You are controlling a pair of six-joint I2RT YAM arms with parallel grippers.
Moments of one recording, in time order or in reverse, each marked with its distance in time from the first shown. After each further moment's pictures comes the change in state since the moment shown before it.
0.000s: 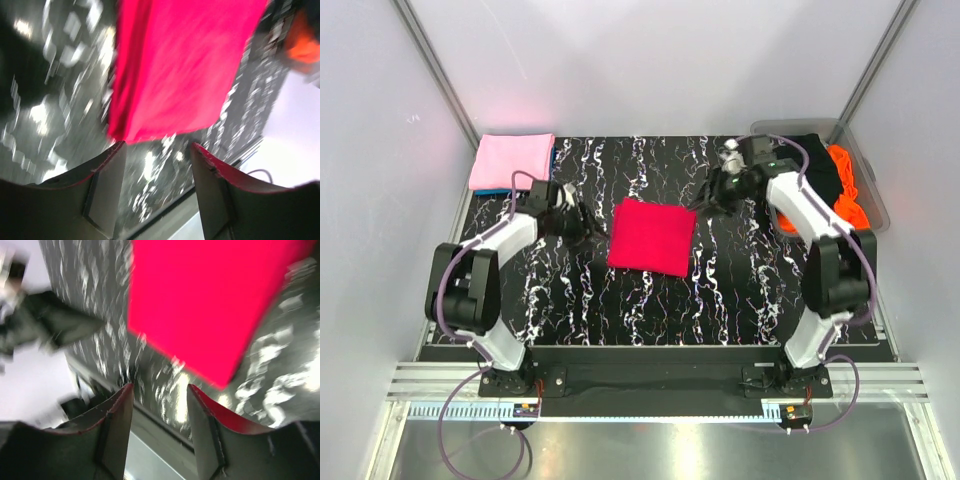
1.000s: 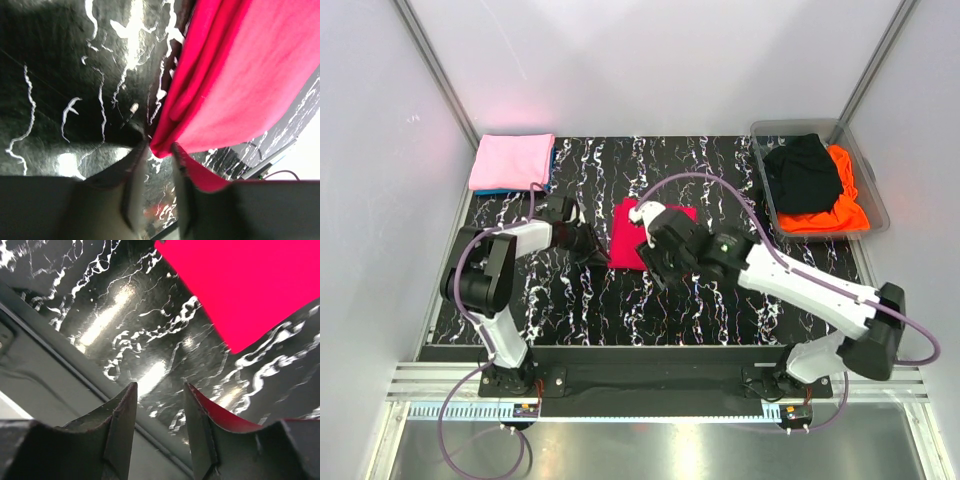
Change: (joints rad) left arm -0.060 0.121 -0.095 0.065 -0.085 0.004; right arm 0.821 -0.396 -0.145 -0.121 0.732 -0.259
